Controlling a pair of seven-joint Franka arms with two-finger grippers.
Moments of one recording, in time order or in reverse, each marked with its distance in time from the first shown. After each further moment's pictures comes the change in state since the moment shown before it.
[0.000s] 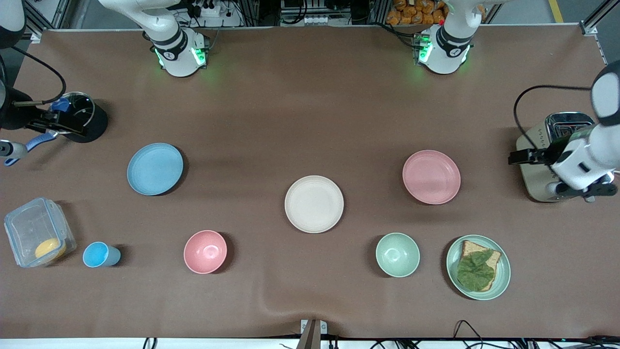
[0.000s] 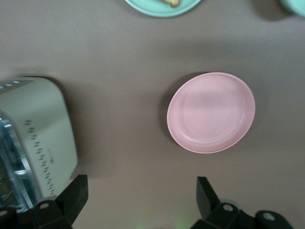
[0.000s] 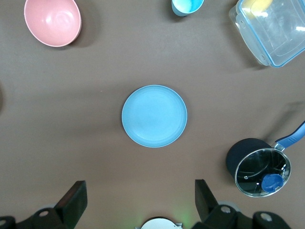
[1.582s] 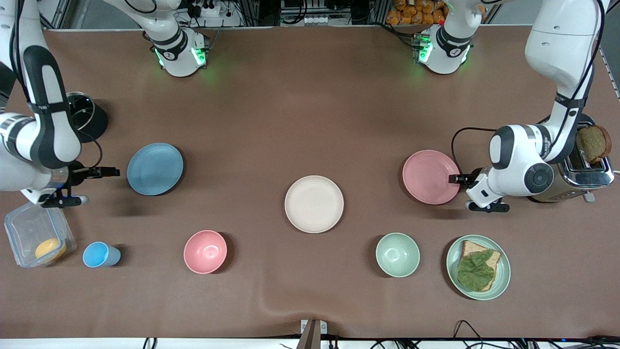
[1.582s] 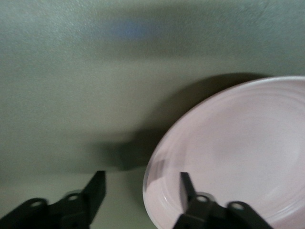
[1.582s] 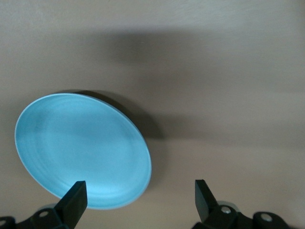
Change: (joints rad) left arm -0.006 0.224 -0.051 -0.354 -0.027 0.549 0.008; right arm -0.238 0.368 -0.016 -0.375 0.118 0.546 -0.466
